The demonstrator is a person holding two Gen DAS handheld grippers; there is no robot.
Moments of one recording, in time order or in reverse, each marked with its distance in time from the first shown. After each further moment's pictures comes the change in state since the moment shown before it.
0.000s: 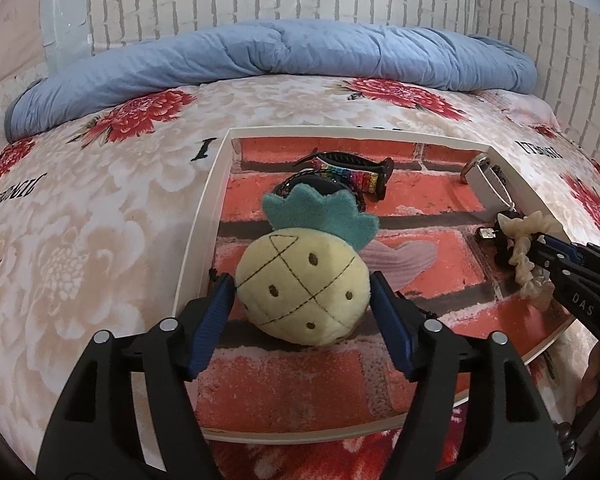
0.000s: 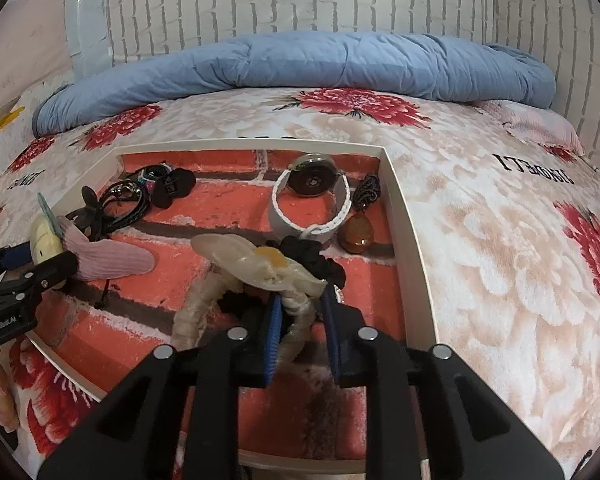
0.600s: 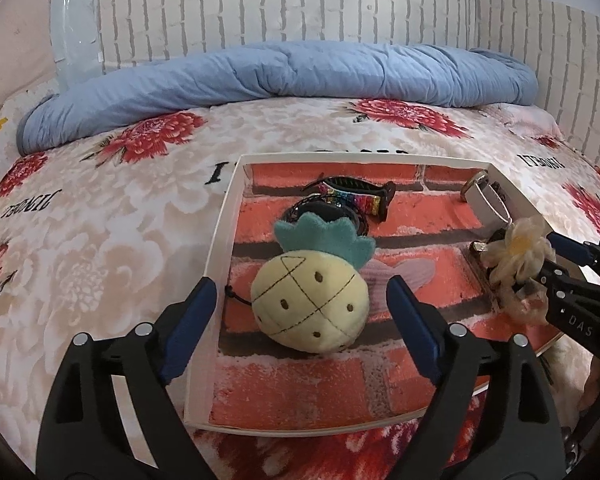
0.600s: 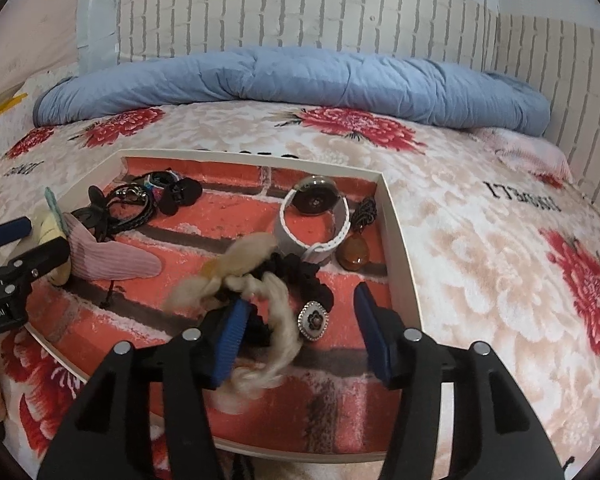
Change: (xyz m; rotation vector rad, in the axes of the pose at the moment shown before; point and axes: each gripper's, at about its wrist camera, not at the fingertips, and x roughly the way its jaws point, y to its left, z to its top) left arm -0.018 -0.003 0.003 0.007 -0.076 0.039; right arm -0.015 0.011 0.001 -0.068 -0.062 -0.053
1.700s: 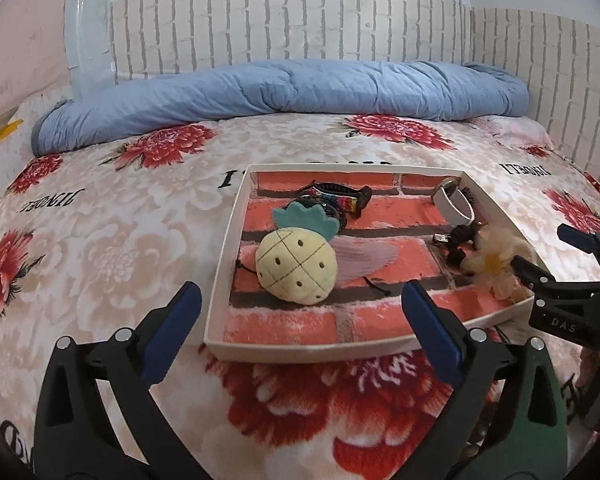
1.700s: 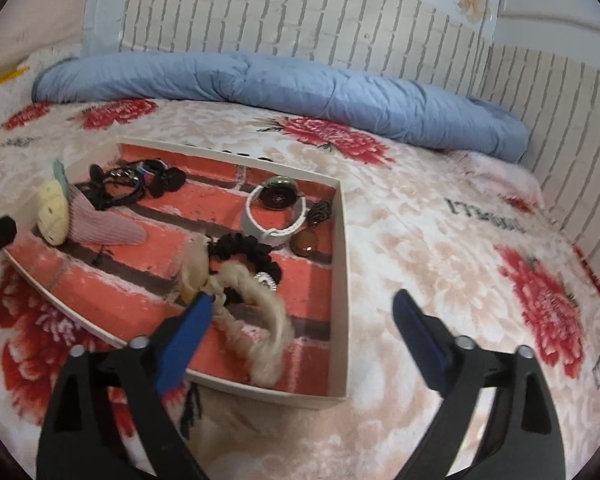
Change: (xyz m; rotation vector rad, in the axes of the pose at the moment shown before) left arm -0.065 -0.009 -0.018 -0.014 -0.043 0.012; right arm -0.041 -0.020 -0.010 -0.073 -0.021 -0.063
